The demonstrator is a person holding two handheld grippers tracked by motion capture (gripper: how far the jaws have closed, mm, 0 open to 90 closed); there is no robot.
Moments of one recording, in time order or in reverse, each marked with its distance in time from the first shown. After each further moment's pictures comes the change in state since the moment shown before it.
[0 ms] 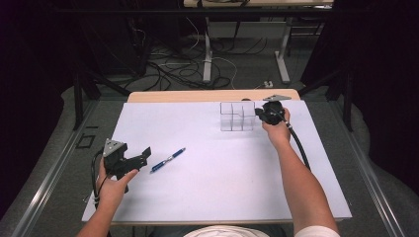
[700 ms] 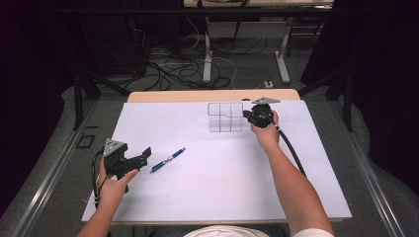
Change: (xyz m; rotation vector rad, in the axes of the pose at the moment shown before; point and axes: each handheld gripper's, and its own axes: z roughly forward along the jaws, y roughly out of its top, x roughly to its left) left arm 0.000 0.000 0.001 0.003 -0.001 0.001; right arm 0.034 -0.001 0.014 -0.035 0.069 0.006
